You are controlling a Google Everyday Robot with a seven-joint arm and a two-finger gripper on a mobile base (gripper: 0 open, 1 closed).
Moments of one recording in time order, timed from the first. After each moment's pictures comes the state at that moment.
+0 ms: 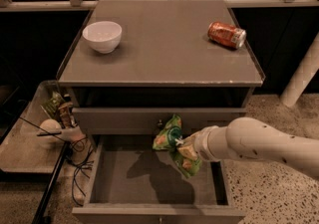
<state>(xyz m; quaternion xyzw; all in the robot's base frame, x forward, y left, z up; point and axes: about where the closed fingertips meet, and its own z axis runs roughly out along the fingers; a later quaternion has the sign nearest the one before) 0.507 -0.107 0.624 -0.40 0.85 0.13 0.32</state>
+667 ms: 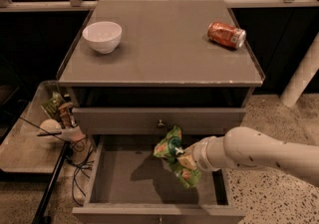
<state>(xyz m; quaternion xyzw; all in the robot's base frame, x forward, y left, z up) 0.492 -0.106 0.585 -0.38 0.86 0.15 0.30</state>
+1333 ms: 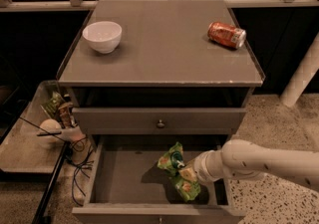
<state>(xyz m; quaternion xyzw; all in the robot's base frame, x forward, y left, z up) 0.485 -0.118 0.494 -0.35 0.88 0.19 0.25</state>
